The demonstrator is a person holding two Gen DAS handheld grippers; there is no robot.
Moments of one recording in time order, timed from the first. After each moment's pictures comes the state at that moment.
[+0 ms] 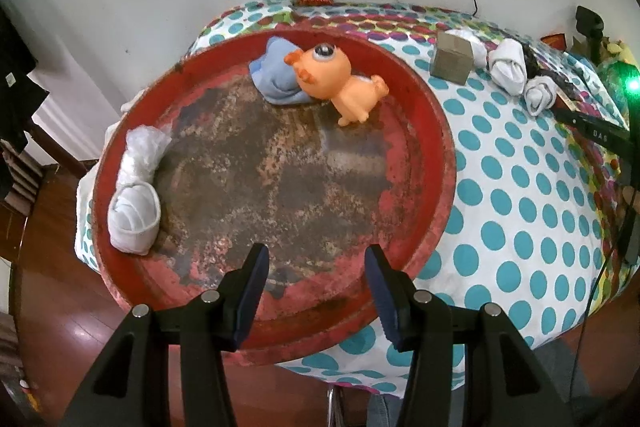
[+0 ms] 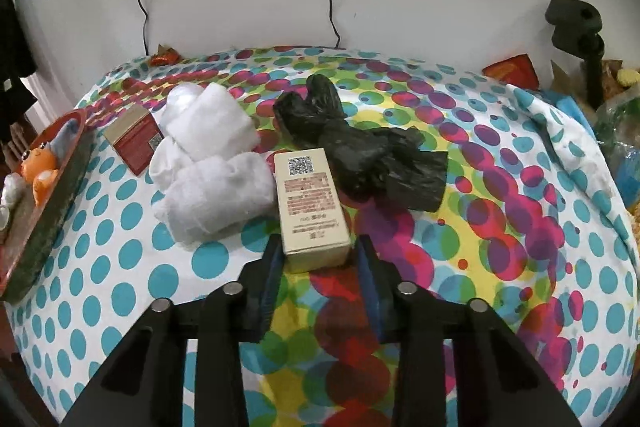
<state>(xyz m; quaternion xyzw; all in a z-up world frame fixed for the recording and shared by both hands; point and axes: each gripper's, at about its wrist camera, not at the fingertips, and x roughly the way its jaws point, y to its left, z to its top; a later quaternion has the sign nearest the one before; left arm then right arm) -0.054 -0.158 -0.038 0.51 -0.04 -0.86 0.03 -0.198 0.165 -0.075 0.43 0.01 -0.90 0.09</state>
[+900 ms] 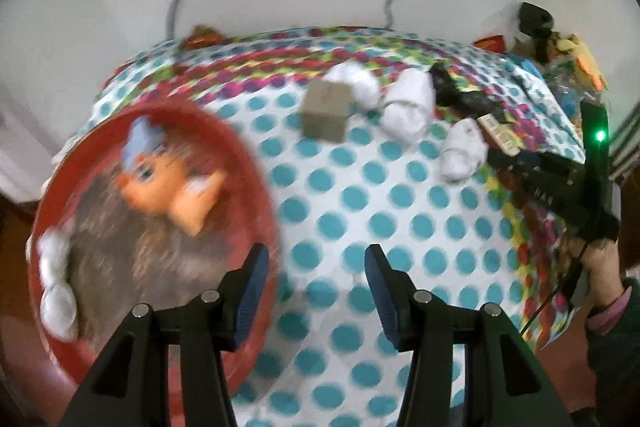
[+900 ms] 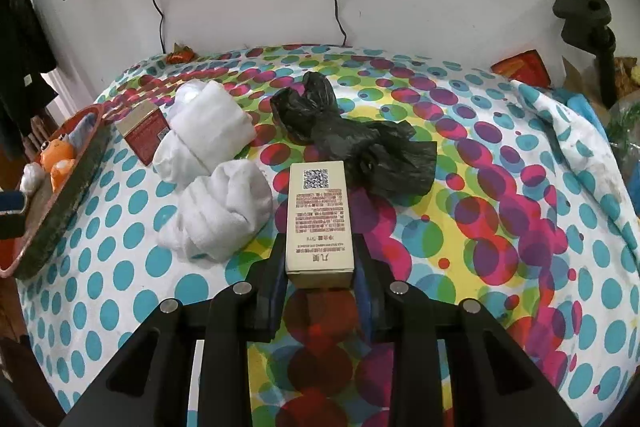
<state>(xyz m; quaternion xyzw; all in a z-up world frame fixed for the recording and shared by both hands) -0.133 -0.048 -0.016 0.52 -0.03 -0.85 -0.09 -0.200 0.185 -0.075 0.43 0.01 -0.89 0.13</state>
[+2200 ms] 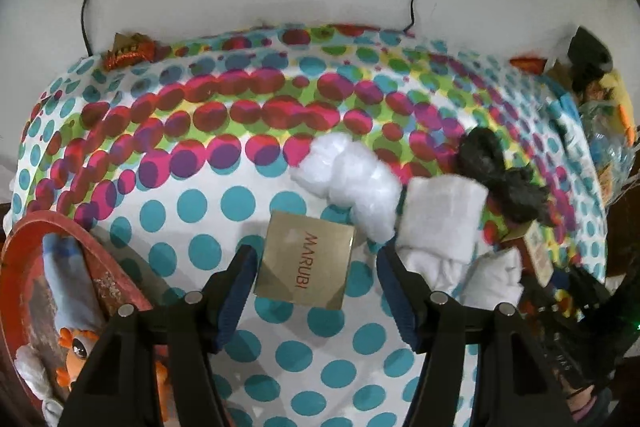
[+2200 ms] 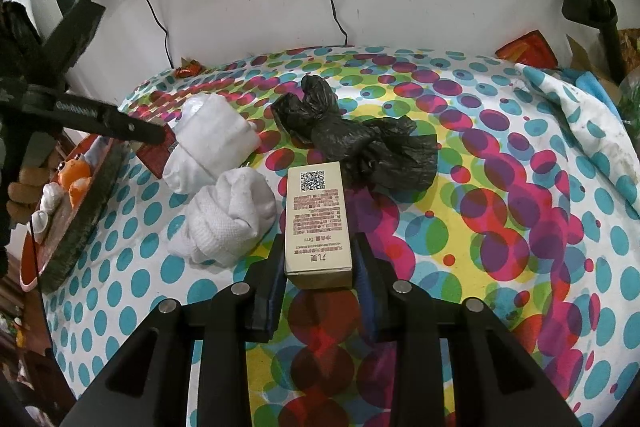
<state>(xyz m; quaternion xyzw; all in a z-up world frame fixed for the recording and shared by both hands) -0.299 -0.020 -0.053 0.59 -0.01 -0.80 -0.10 -0.200 0.196 -0.074 0.43 -0.04 -0.89 0.16</state>
